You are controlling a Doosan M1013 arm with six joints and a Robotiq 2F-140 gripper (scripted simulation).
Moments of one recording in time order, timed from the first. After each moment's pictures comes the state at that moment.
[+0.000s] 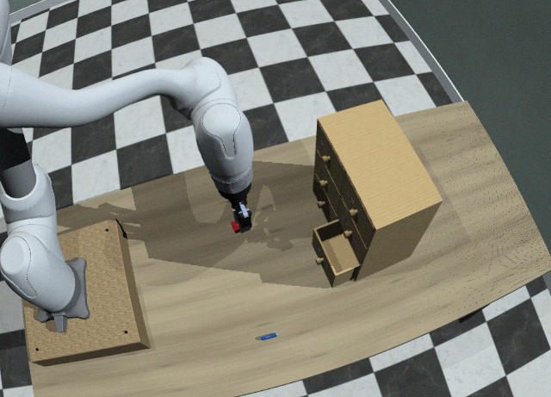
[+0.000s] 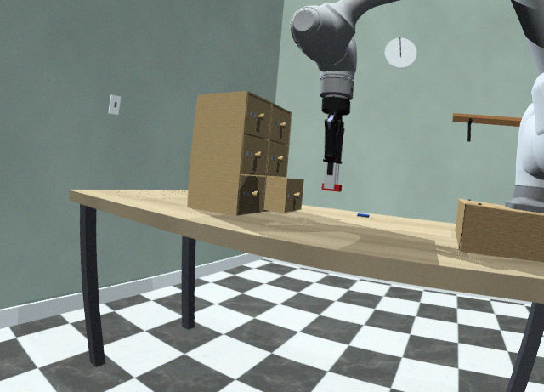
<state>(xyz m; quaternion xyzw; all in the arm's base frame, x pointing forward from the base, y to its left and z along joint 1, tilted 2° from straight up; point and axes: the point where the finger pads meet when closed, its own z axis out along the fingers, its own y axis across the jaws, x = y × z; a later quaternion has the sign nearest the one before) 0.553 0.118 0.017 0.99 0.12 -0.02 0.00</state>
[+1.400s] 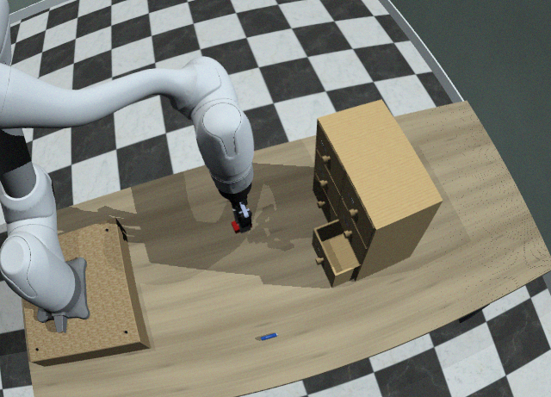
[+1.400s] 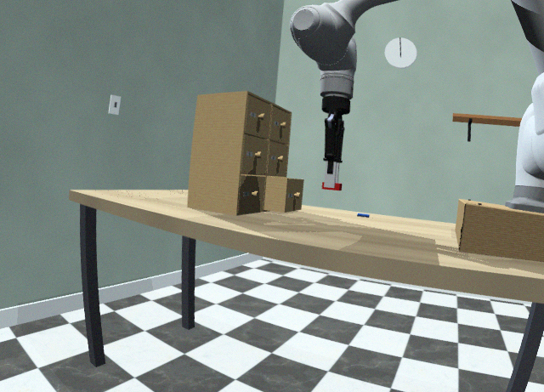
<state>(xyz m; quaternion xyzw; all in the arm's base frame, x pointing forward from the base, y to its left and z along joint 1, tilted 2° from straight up) 0.554 0.117 0.020 0.99 0.12 -0.02 0.00</state>
